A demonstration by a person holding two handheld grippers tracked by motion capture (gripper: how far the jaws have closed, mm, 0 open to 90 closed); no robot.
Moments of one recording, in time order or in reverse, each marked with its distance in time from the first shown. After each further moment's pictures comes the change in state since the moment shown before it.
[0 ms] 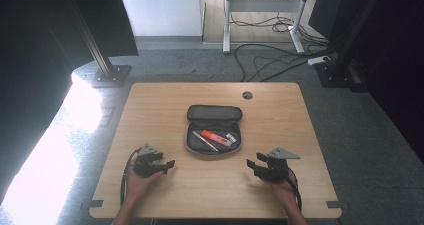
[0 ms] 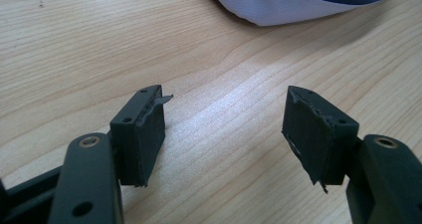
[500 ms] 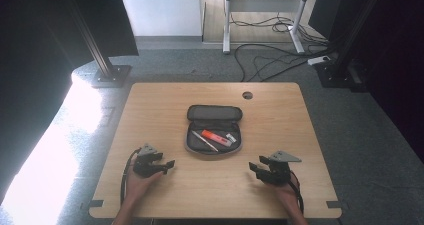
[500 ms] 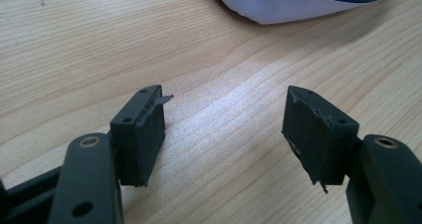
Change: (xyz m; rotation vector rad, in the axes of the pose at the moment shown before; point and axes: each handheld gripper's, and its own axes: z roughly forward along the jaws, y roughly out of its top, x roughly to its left) left arm 0.000 0.000 0.000 0.004 0.003 0.002; right arm -0.005 -0.011 -0.002 0.021 -0.021 -0.004
